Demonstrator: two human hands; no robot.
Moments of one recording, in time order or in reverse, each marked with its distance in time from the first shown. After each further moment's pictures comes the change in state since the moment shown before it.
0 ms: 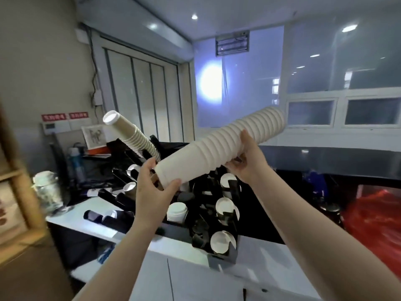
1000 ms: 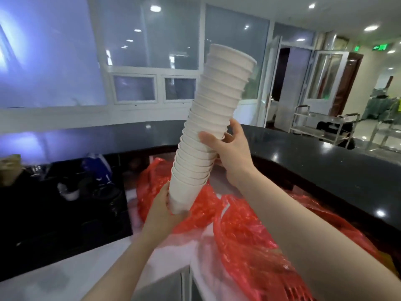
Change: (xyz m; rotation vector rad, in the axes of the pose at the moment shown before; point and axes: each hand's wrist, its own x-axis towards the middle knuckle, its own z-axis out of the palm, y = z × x) left_hand -0.230 0.068 0.504 -0.458 -1.008 -0.062; right_hand -0.184 -0.304 -0.339 -0.737 0.499 -0.767
